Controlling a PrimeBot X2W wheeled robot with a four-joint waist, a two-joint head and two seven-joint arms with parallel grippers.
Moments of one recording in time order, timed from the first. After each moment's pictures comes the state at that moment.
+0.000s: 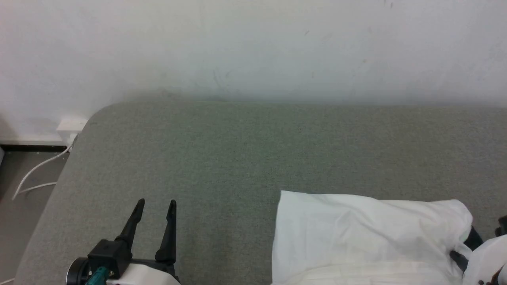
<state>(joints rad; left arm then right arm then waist) 0.08 0.25 -0.20 0.02 -0.32 0.07 -0.26 0.03 -0.23 -0.24 0.23 0.45 0.13 0.66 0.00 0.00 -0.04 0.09</state>
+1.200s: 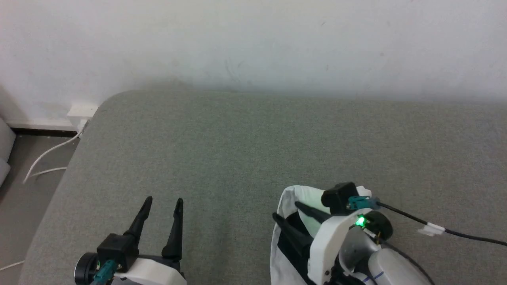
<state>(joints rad) 0.04 0.24 -0.23 0.08 -0.32 0.05 -0.26 -0.19 -0.08 0.46 0.24 0.46 0.13 0.31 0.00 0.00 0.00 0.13</state>
